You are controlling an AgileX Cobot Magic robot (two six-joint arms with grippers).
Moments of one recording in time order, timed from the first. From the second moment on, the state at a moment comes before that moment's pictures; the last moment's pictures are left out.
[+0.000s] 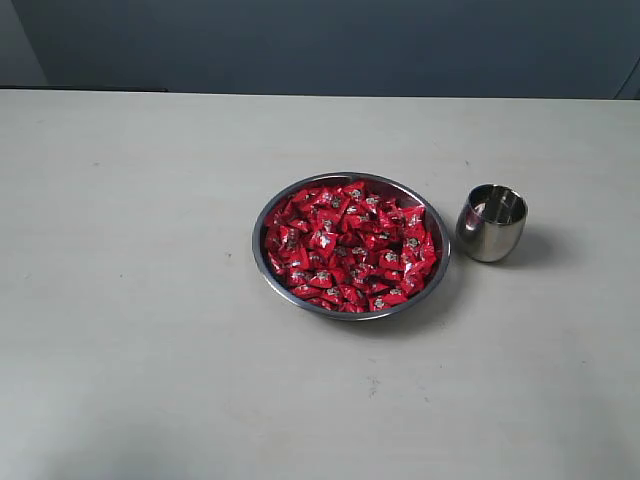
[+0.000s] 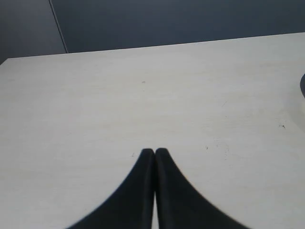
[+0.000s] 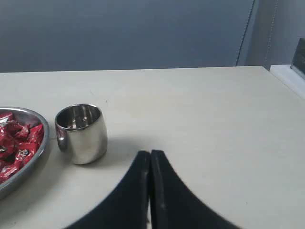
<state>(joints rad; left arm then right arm) 0.11 0.00 0.01 0.03 0.34 0.03 0.03 0.01 0.00 0.18 0.32 -0.16</state>
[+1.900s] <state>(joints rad) 0.11 0.00 0.01 0.03 0.34 0.03 0.03 0.27 -0.27 0.19 0.32 -0.16</state>
